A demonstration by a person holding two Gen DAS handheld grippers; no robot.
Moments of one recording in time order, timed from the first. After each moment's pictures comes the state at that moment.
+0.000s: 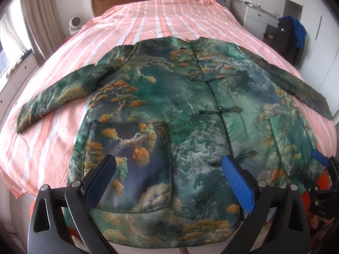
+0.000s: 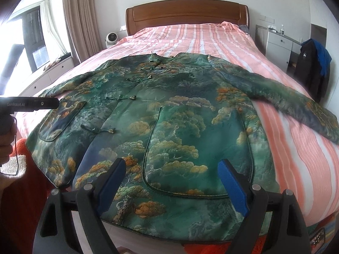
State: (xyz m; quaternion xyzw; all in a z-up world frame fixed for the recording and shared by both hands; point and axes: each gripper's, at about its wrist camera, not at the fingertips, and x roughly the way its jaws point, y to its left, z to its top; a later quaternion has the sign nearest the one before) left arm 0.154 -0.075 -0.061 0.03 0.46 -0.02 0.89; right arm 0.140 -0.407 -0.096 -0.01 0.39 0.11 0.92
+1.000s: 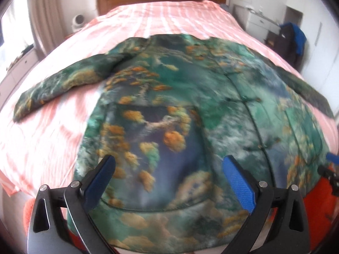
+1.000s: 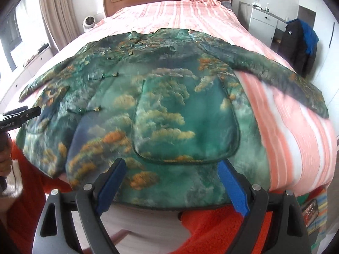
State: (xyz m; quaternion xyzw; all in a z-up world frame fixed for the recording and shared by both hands) left arm 0.137 -0.015 -0.096 0.00 0.44 -0.02 0.90; right arm 0.132 -0.404 -0.093 0.01 0.47 0.04 0.88
